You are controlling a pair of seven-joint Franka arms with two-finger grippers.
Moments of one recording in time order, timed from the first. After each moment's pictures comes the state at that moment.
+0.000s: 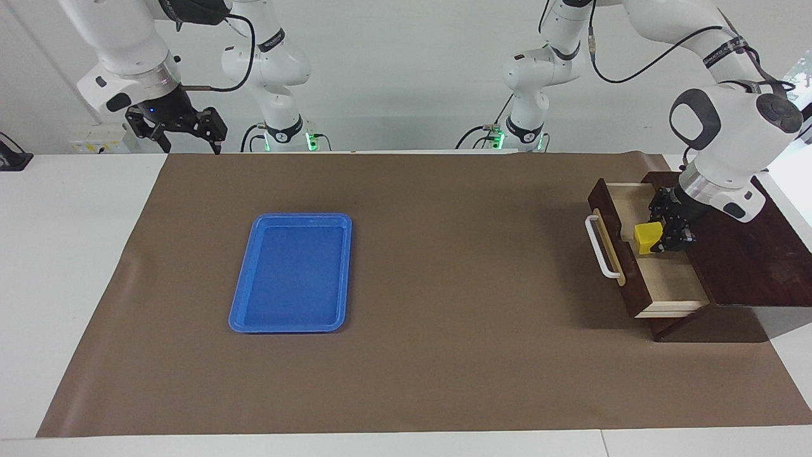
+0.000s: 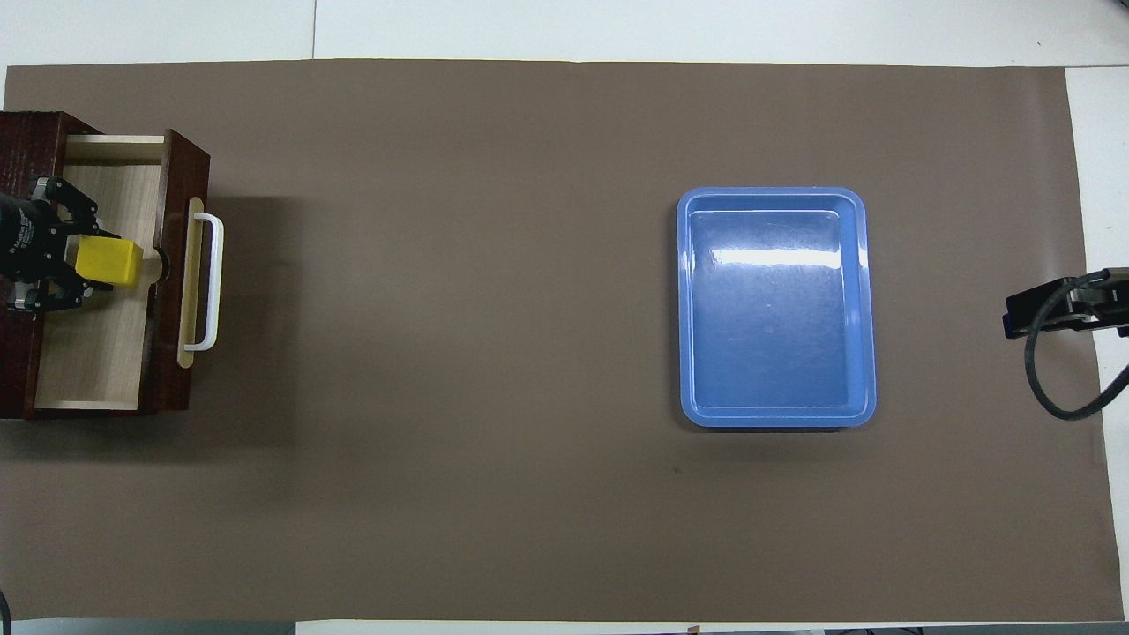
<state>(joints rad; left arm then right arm) 0.17 0.15 -0.06 -1.79 -0.03 1.94 -1.31 -0.09 -0.07 0.07 -1.65 -0.06 1.46 0.00</state>
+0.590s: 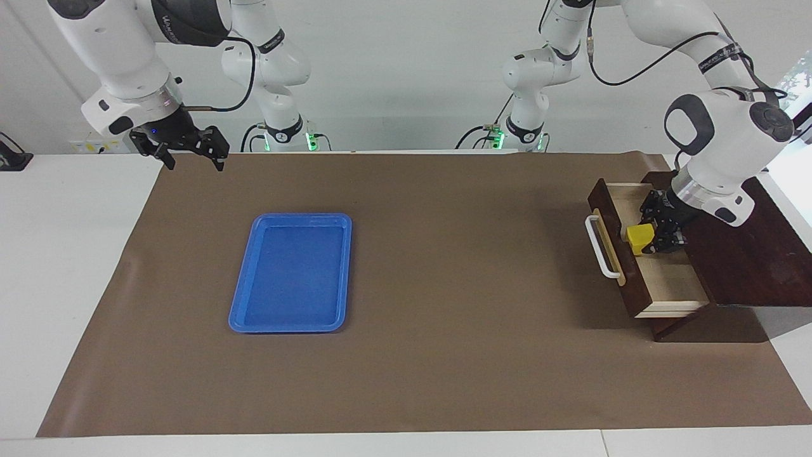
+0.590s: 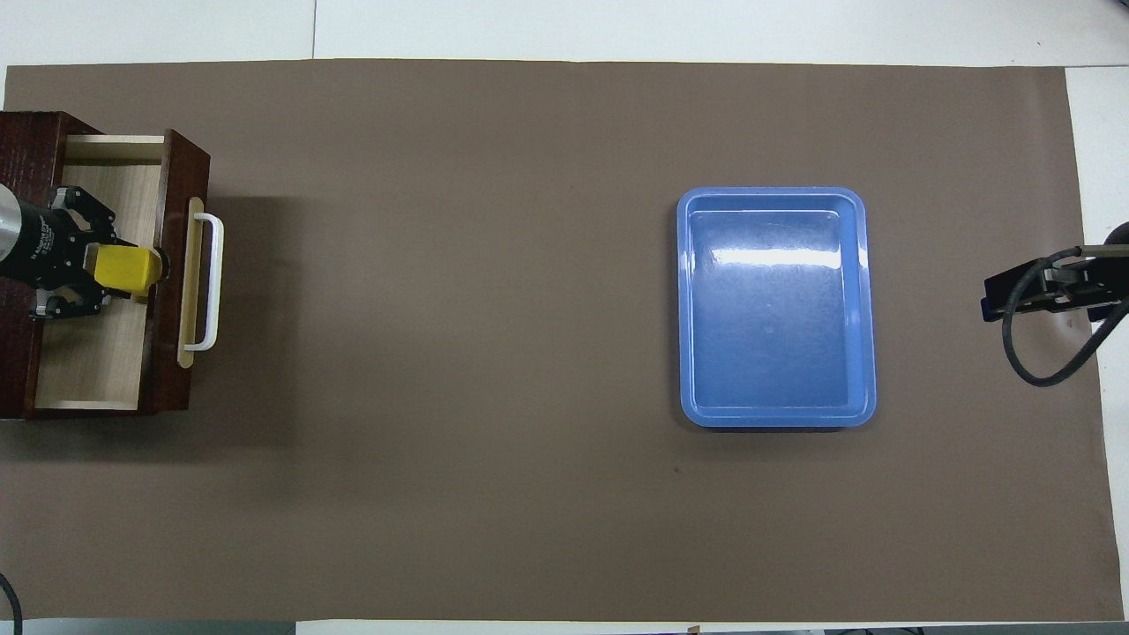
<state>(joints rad) 0.16 0.15 -0.07 -1.82 -0.04 1.94 -1.32 -0.09 -0.03 0.07 -1.63 -0.02 1.48 0.01</state>
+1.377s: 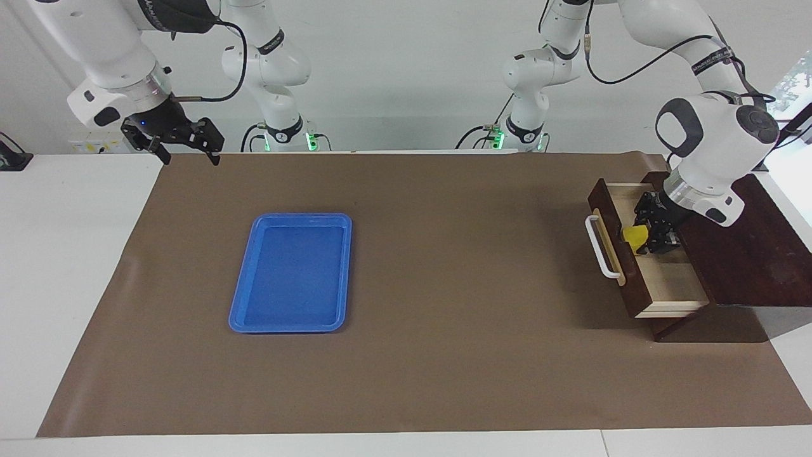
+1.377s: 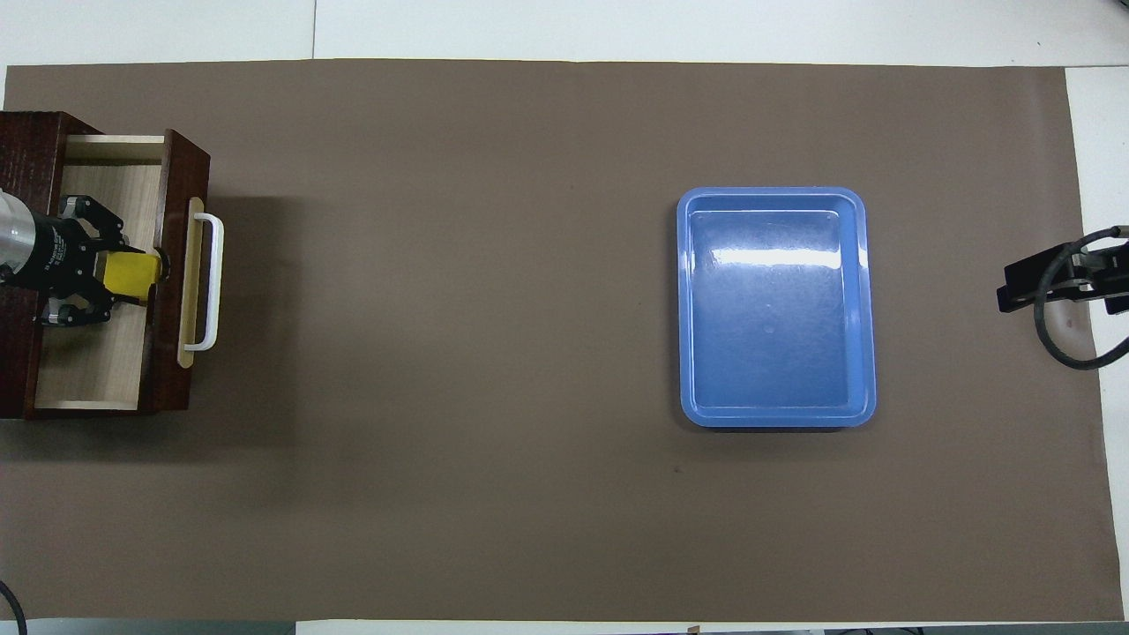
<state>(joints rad) 0.16 0.12 -0.07 -1.89 -0.04 2.00 -1.32 -0.10 0.00 0.07 -1.55 -0.01 1.41 0.01</state>
